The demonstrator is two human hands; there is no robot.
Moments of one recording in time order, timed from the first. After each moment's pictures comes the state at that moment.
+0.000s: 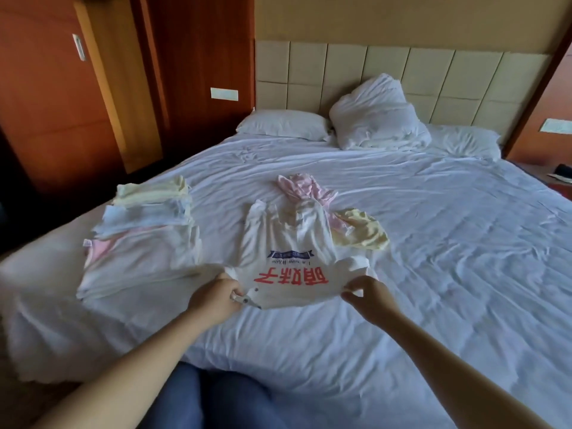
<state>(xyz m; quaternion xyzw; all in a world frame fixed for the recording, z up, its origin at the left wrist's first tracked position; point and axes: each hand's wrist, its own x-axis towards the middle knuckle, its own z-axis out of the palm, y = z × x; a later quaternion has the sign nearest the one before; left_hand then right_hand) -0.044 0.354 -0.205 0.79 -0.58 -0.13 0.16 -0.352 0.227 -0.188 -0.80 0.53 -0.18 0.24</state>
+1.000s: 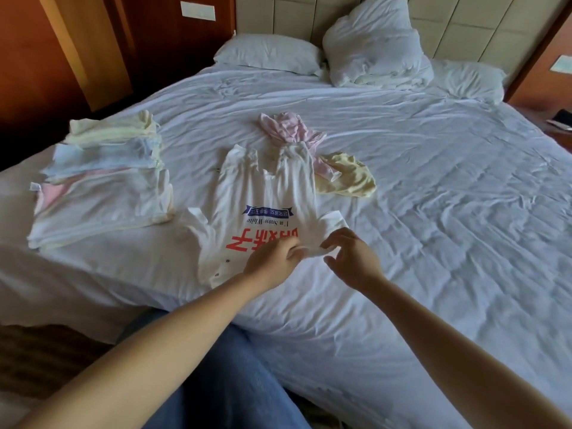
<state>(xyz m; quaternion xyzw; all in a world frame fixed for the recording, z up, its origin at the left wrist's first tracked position) -0.182 0.307 -0.224 0.67 -0.65 -0.19 0.29 -0.364 0.233 -0.218 -0.84 0.47 -0.21 0.19</state>
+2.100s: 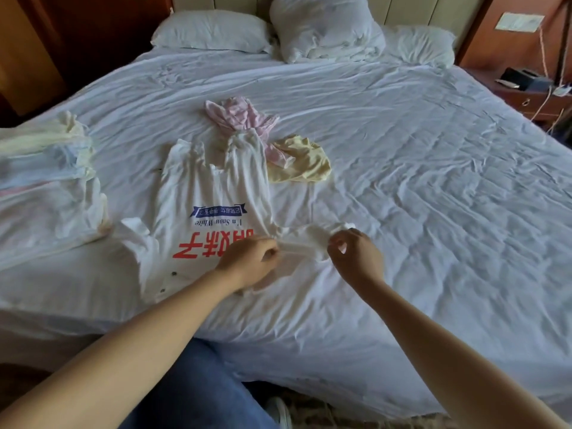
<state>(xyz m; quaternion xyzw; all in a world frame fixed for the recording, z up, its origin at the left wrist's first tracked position) -0.210 0.264 -0.235 0.62 -0.74 -0.16 0.18 -0.436 0.217 -0.230 -0.73 0.63 -0.23 0.14</state>
